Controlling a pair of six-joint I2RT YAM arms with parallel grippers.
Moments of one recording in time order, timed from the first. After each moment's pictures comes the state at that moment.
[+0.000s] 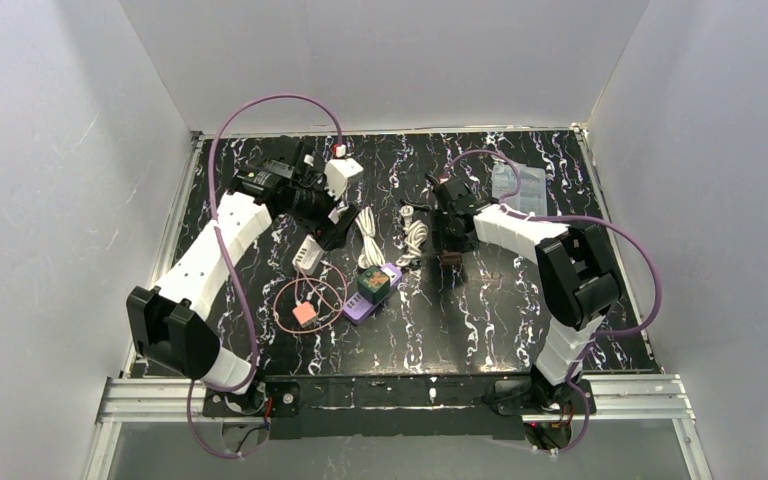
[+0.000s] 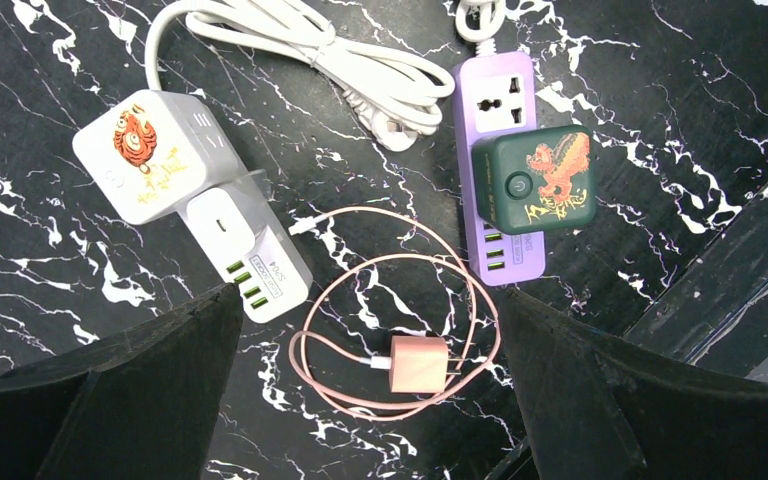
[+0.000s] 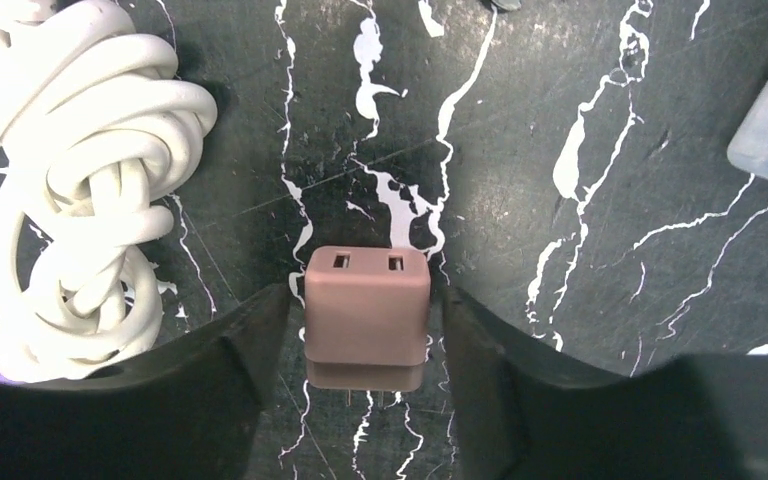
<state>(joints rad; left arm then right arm) -0.41 1.49 1.47 -1.00 0.32 0.40 0.54 1.79 1.15 -0.47 0.16 0.36</state>
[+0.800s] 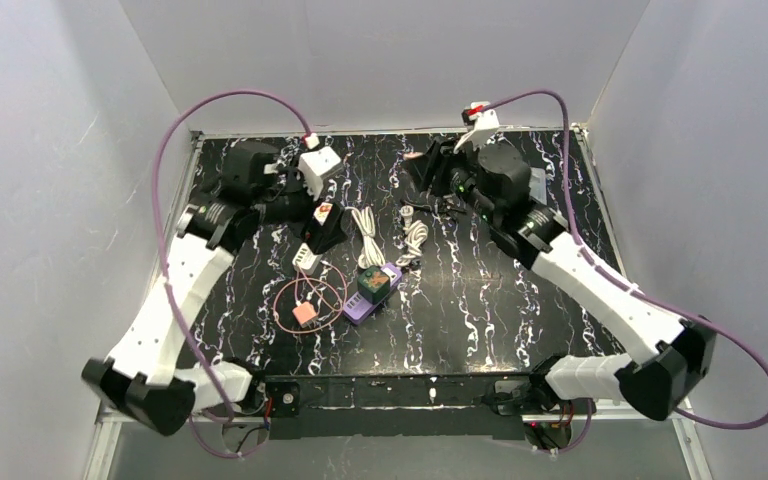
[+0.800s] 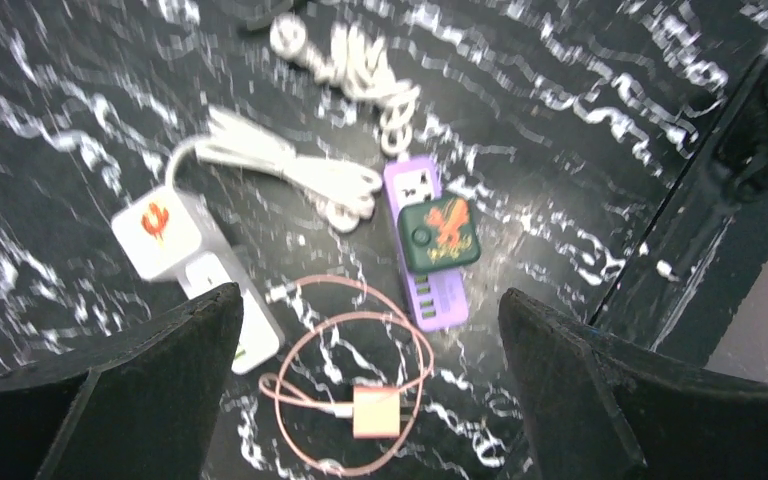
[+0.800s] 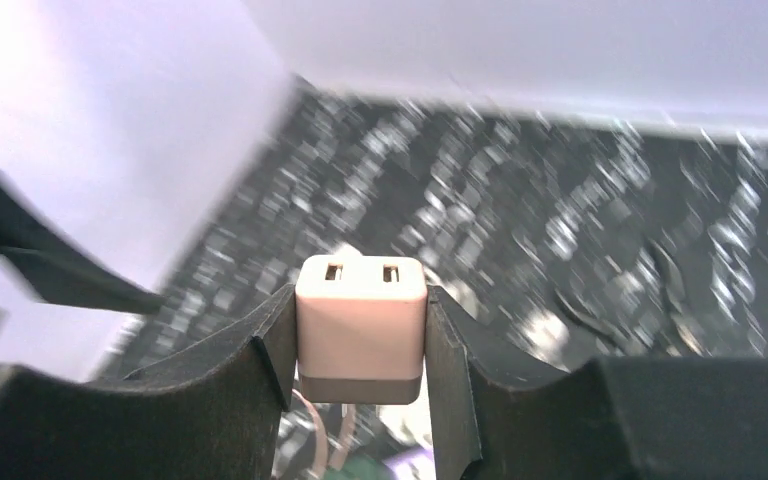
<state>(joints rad) -0.41 1.25 1.45 -0.94 0.46 0.31 0.67 1.31 1.26 -0.18 0.09 0.40</state>
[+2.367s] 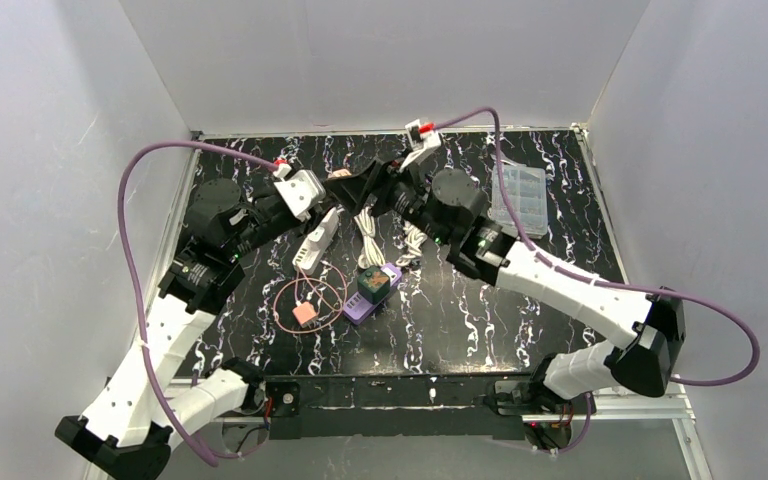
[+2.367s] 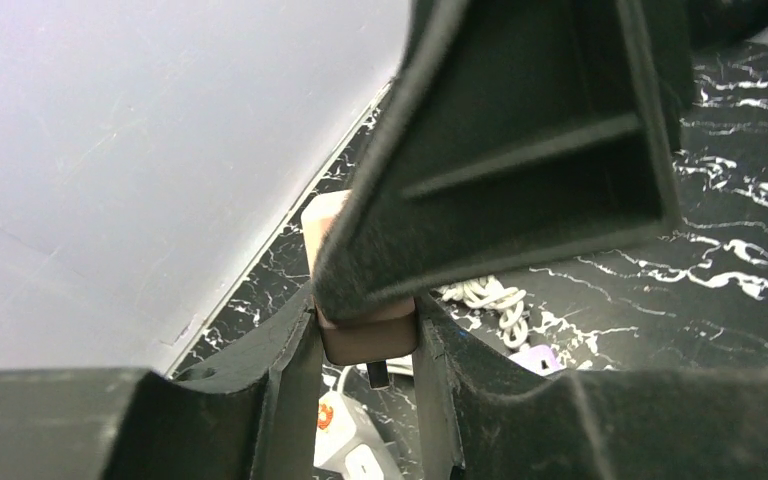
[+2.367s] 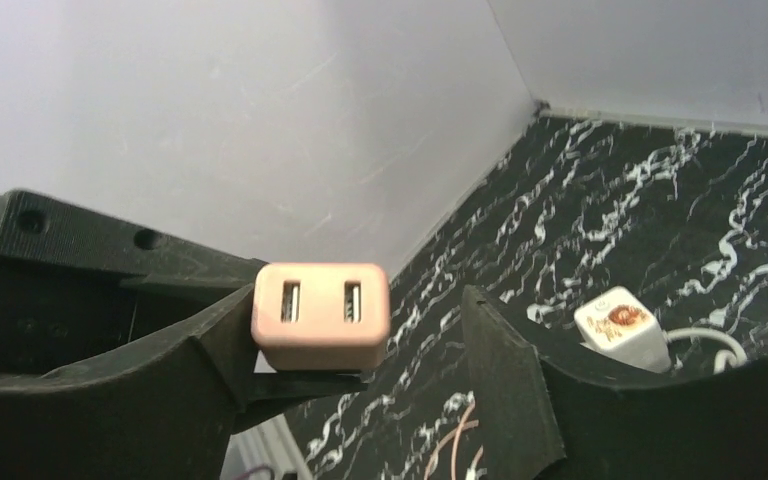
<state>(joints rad) -0.48 0.91 1.15 -0.30 0.43 0.39 1.03 1.37 1.25 0.29 0.15 0.57</state>
